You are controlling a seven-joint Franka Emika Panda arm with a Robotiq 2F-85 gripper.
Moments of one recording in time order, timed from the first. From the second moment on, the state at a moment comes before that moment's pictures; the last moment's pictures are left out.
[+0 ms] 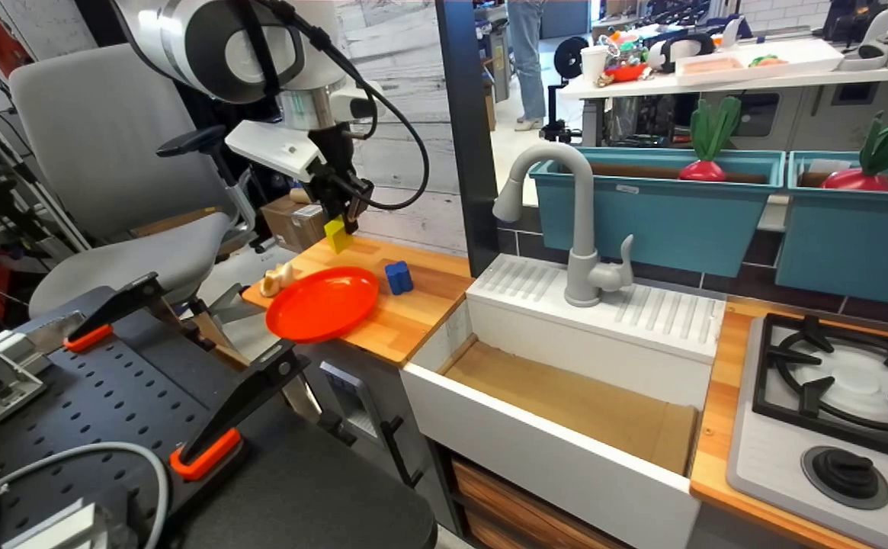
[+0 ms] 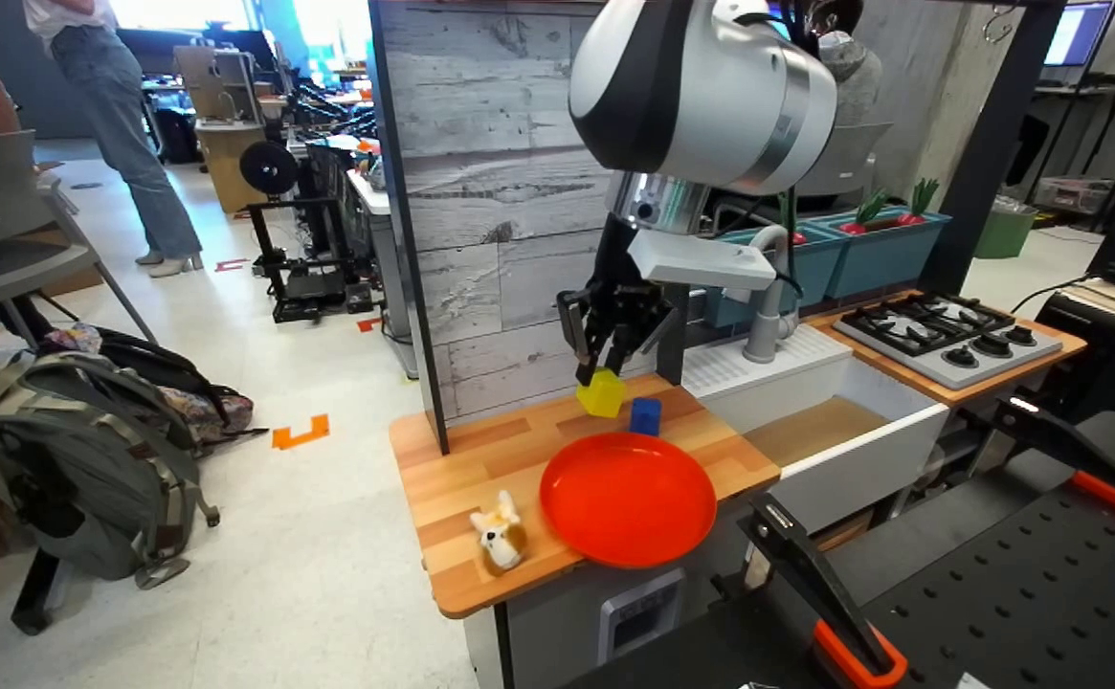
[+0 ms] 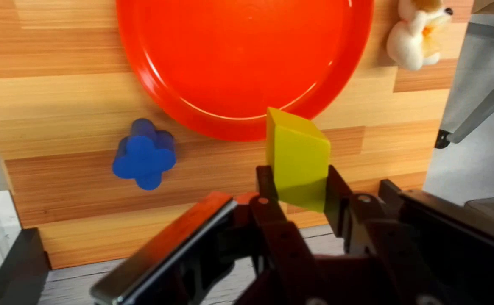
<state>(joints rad) -0.08 0.77 0.25 -1.96 0.15 2.80 -0.12</state>
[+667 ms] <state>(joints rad) 0.03 0.94 0.23 -1.76 0.14 2.78 -0.10</state>
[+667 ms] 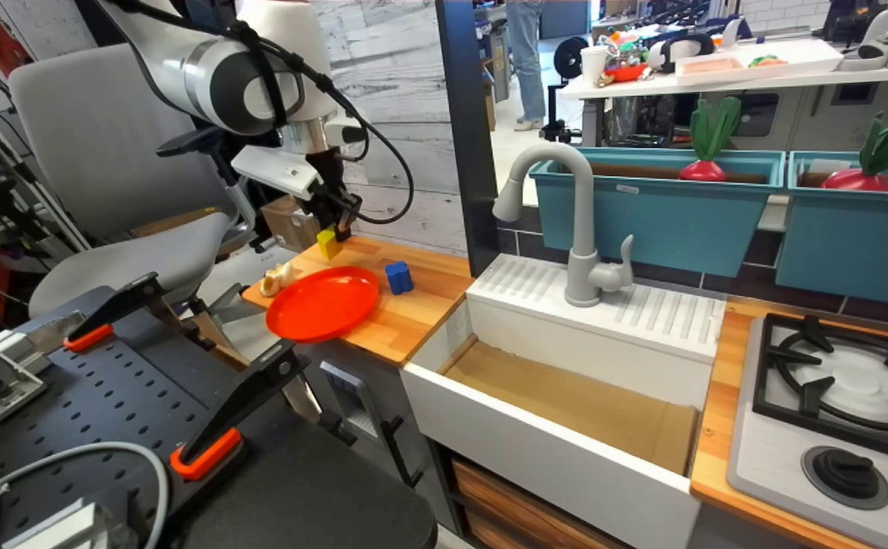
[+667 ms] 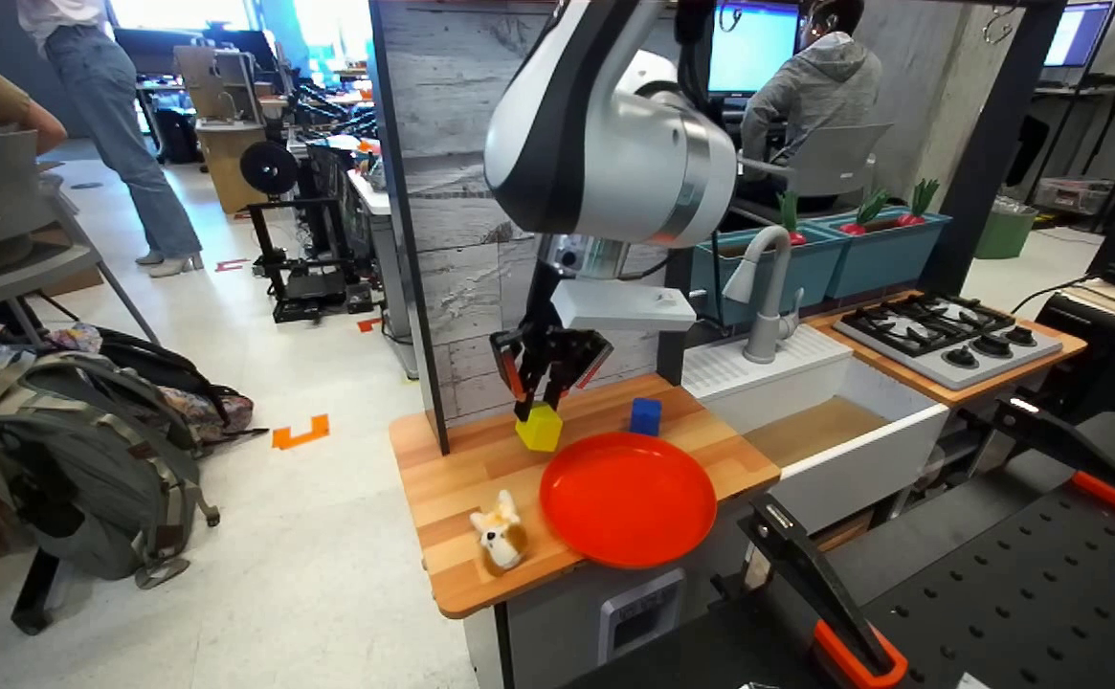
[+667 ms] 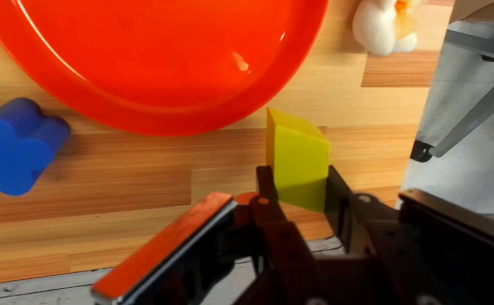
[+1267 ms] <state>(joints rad) 0.08 1.07 0.21 -1.60 0.14 2.73 -0.09</state>
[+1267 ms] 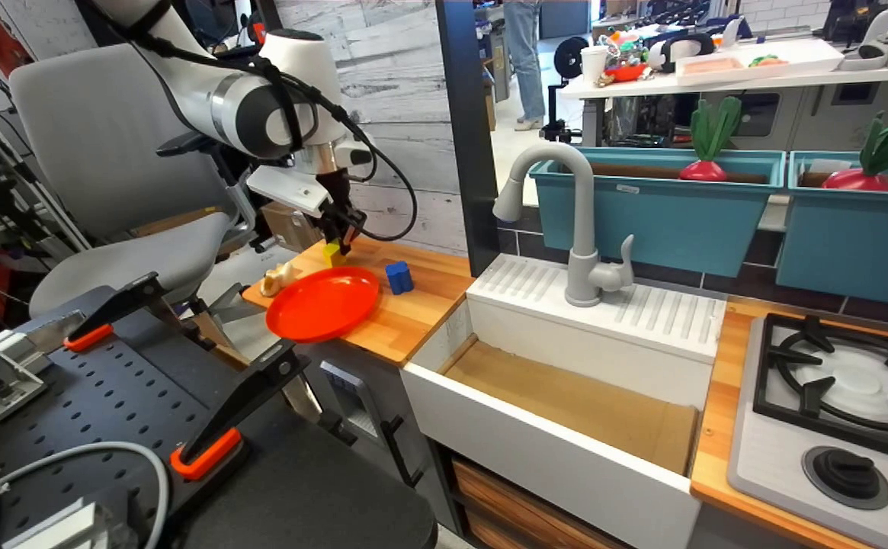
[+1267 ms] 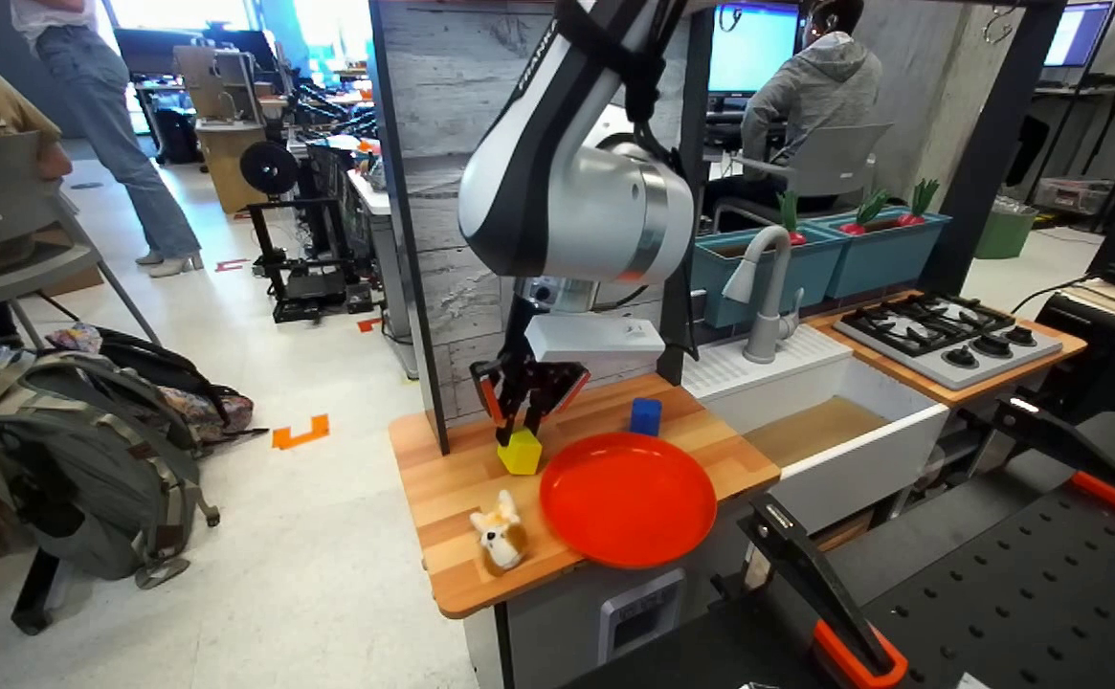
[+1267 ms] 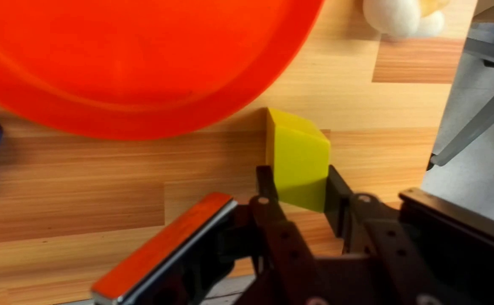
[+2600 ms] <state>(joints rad) 0.09 0.94 0.20 -1.83 0.09 2.86 -0.11</state>
